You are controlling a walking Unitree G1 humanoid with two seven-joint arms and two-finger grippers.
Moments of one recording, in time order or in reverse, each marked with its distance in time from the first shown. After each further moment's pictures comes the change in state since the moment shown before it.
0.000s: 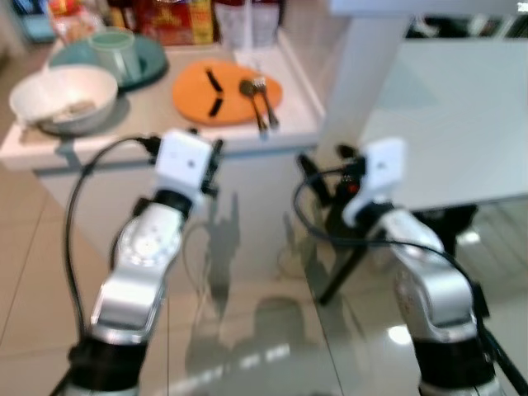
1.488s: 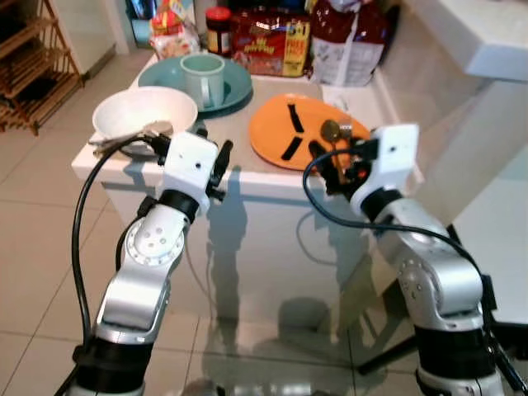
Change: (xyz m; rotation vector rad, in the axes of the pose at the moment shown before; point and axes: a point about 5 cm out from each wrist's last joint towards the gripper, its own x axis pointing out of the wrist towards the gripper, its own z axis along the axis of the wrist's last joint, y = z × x) left arm 0.001 -0.009 0.001 0.001 0.000 -0.061; right arm 0.002 -0.015 0.006 0.065 0.074 -0.148
